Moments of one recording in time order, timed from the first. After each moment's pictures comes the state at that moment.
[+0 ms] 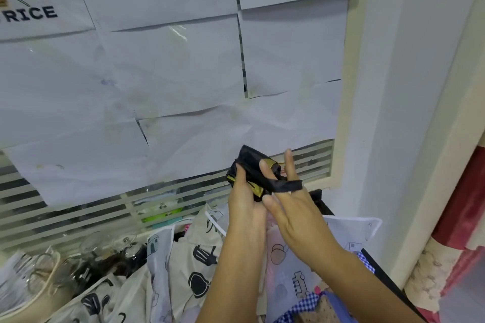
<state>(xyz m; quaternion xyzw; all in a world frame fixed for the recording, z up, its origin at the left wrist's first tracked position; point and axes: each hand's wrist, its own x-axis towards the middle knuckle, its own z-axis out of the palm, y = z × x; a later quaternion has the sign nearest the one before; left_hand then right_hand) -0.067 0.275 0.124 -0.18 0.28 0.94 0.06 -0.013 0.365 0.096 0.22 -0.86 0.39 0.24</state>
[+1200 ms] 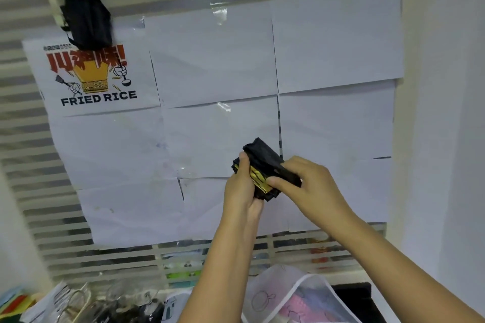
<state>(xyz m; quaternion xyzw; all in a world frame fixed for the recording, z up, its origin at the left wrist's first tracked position) -0.113 0.259 0.266 -0.08 0.44 0.89 -0.12 -0.117 0.380 0.250 0.32 -0.80 0.44 0.26</state>
